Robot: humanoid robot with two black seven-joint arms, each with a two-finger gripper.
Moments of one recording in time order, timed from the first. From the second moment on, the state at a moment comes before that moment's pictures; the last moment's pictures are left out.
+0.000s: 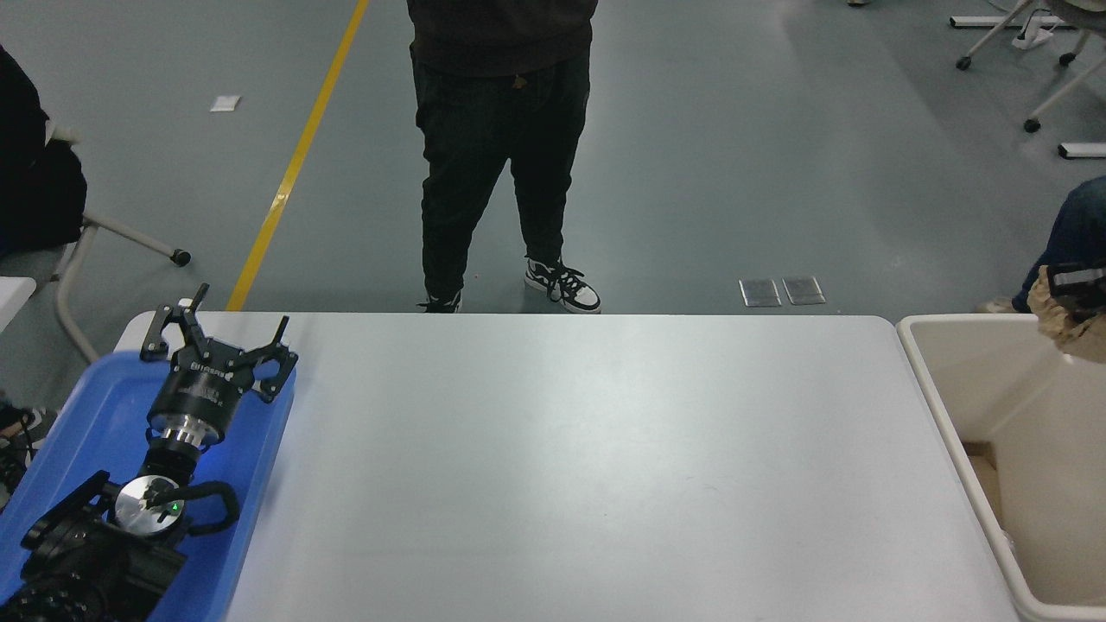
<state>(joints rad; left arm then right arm) -0.54 0.22 -1.14 -0.31 -0.10 -0.79 -0.16 1.94 -0.75 -1.42 1.15 -0.57 0.35 -0.12</state>
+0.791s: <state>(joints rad) -0.54 0.22 -1.14 -0.31 -0.11 -0.79 -0.16 0.82 -0.50 -0.83 0.36 -0.28 -0.08 -0.12</state>
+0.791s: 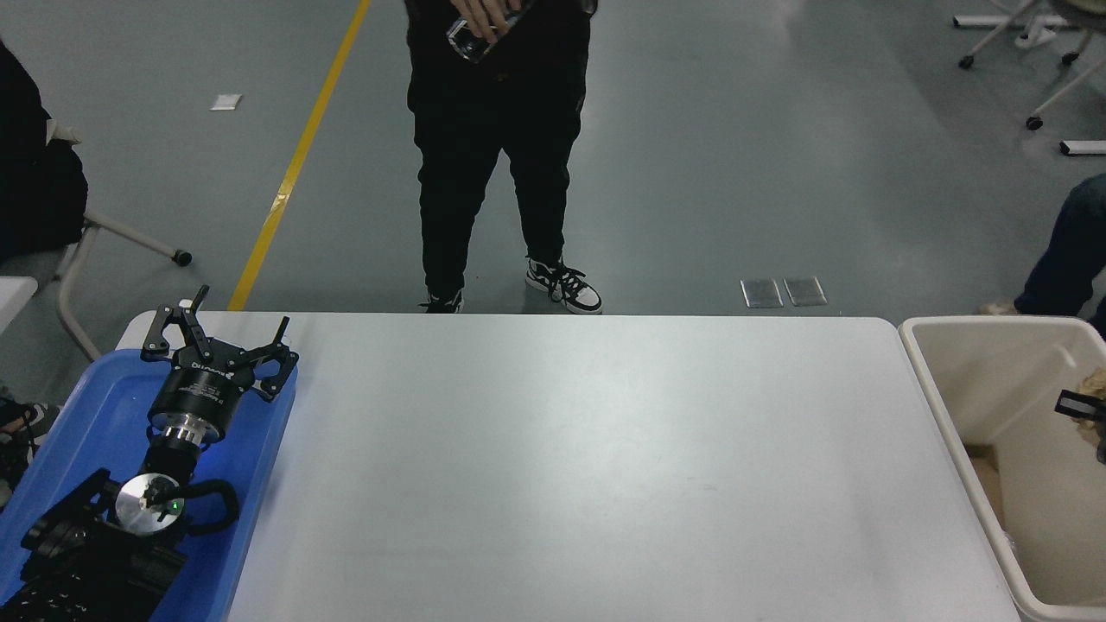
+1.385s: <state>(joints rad) -0.54 0.22 -1.14 -0.31 -0.11 -0.79 -0.17 0.72 -0.44 -0.73 0.29 -0.24 -0.13 -0.12</state>
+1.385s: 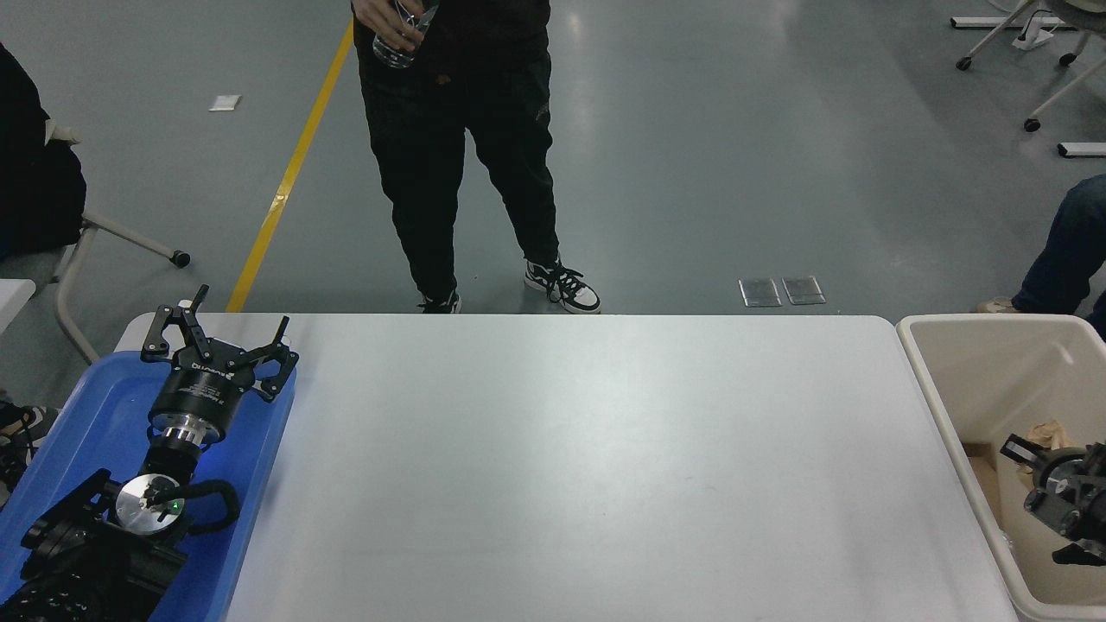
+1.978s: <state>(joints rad) -0.54 0.22 -1.14 -0.31 -0.10 -0.79 -0.16 1.10 -0.55 -1.04 0.58 -0.31 -0.09 -0.13</state>
